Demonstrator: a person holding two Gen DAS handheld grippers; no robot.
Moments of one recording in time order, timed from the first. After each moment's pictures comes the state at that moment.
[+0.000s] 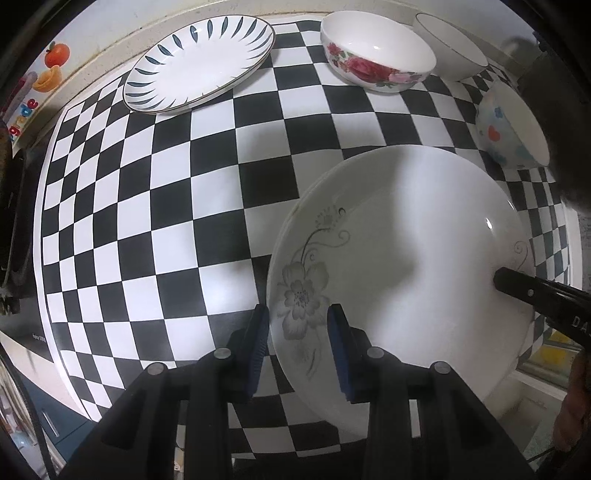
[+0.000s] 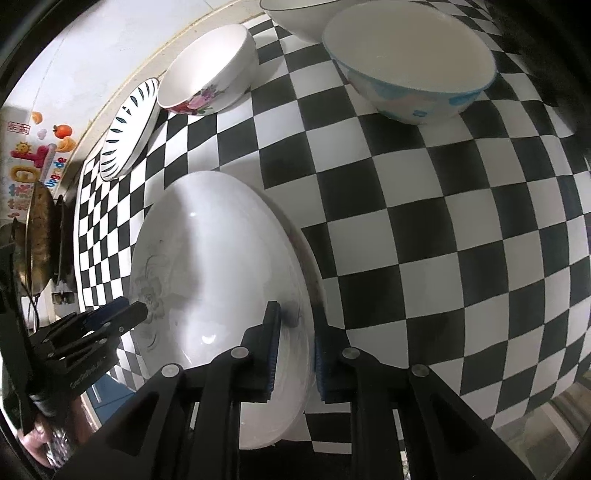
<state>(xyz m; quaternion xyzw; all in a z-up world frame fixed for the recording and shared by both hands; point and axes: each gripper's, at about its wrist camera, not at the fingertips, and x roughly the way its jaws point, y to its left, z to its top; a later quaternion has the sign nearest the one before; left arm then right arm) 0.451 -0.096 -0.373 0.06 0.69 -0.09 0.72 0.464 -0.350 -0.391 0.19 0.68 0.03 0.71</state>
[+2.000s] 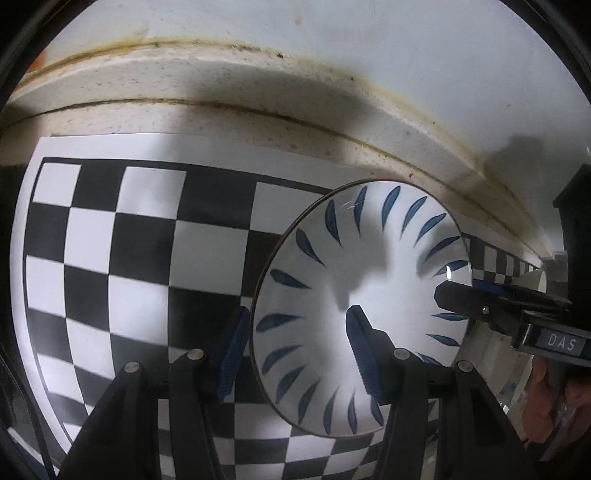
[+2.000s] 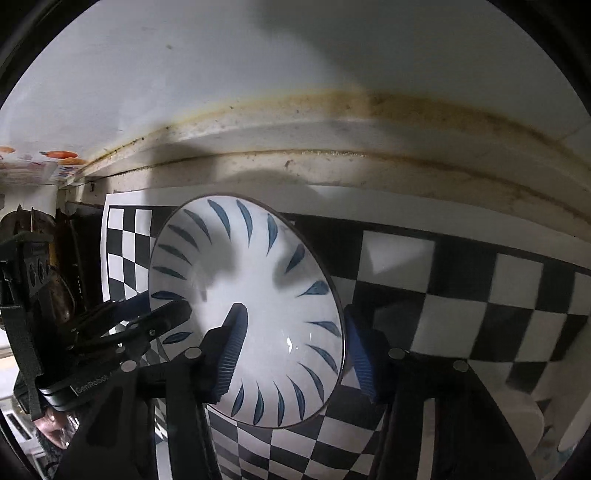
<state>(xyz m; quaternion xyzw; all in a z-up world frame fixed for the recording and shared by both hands) 0.722 0.058 -0.414 -0.14 0.70 -0.07 0.70 0.818 -0.177 -0.430 0.11 0.73 0.18 0.65</state>
